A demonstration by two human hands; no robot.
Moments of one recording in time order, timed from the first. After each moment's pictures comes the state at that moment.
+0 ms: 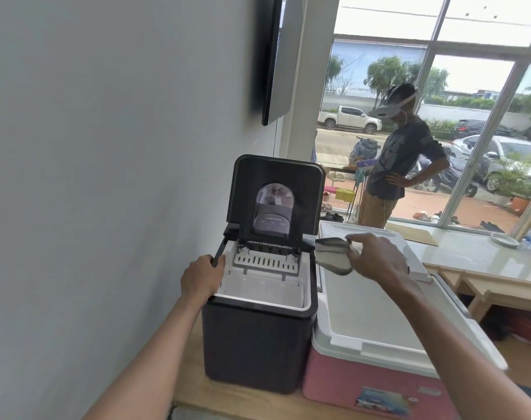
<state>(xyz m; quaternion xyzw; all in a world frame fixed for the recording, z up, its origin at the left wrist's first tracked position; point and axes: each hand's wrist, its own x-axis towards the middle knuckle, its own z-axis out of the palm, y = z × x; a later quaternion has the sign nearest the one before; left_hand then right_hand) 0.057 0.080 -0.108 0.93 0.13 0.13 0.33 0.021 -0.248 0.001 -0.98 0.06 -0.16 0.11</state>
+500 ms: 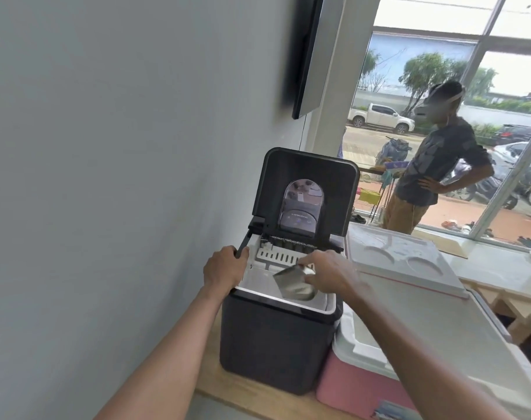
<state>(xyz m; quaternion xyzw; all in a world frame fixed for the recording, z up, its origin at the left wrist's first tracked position) 0.061 0.084 -0.112 0.92 0.14 0.14 0.34 0.050 -0.142 -0.042 -0.99 -0.16 -0.02 0.04</state>
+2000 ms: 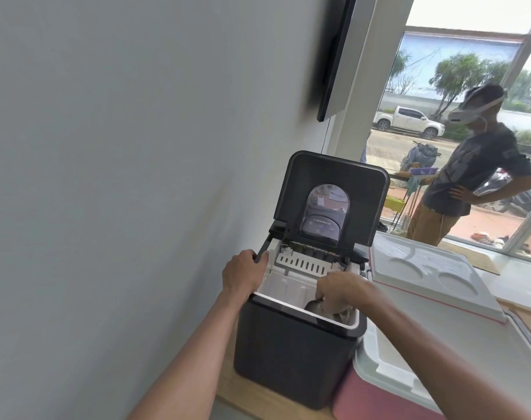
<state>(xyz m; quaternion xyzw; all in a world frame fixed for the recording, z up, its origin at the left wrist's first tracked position) 0.052 0.083 -0.104 0.91 0.15 0.14 0.34 0.082 -0.119 -0.062 -0.94 -0.23 0.18 -0.19</state>
